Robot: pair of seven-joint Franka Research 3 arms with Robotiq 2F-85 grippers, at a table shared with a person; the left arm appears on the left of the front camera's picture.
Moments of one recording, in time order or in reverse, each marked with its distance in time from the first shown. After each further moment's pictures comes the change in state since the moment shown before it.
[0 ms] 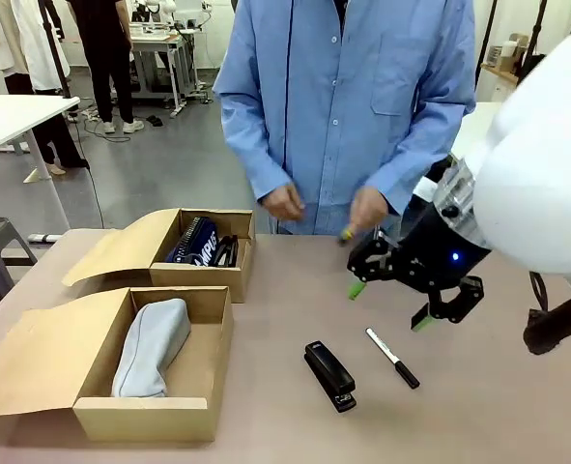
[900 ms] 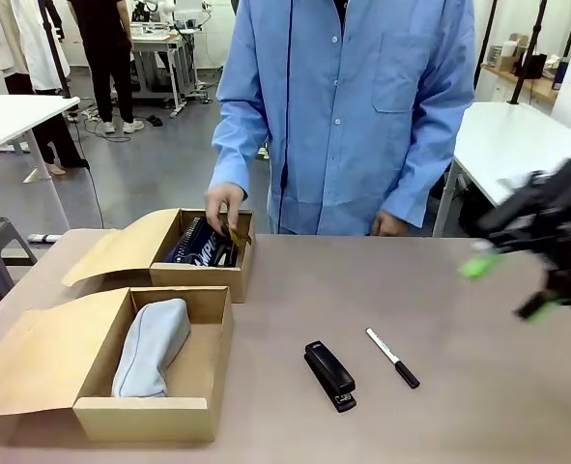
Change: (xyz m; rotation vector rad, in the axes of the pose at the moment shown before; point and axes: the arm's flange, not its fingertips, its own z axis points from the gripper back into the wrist) left arm 0.000 0.000 0.000 0.000 0.000 0.000; right arm 0.070 -0.151 0.109 0.336 0.480 0.164
